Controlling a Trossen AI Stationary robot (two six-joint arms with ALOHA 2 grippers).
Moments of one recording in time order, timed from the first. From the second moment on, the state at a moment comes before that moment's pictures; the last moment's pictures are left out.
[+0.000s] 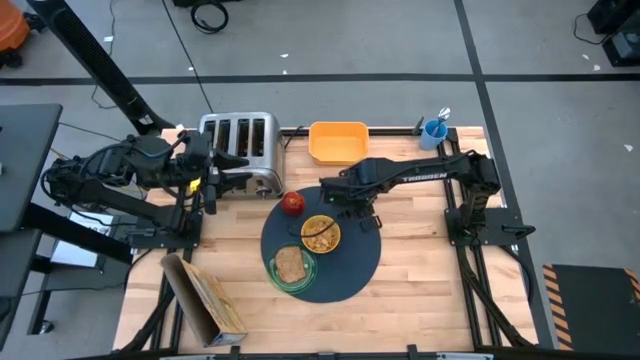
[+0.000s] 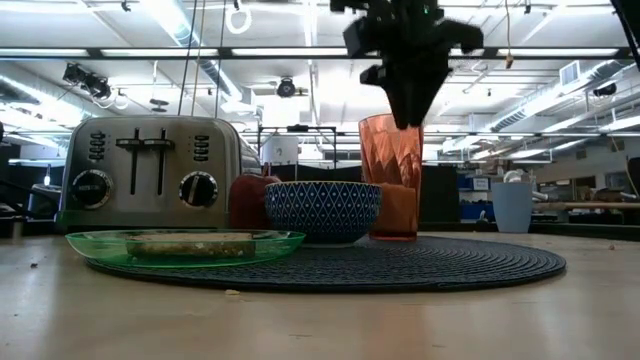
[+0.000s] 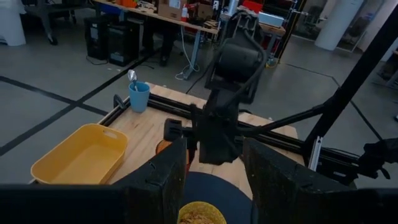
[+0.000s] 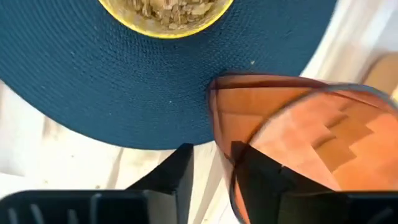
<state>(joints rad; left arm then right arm) -0.13 0.91 1.33 -0.62 -0.33 -0.30 0.00 1.86 1.68 -1.31 0.11 -0.34</state>
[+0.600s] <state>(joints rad) -0.13 0.91 1.33 -0.60 -0.31 -0.23 -0.11 1.57 1.73 -1.42 0.54 0.55</state>
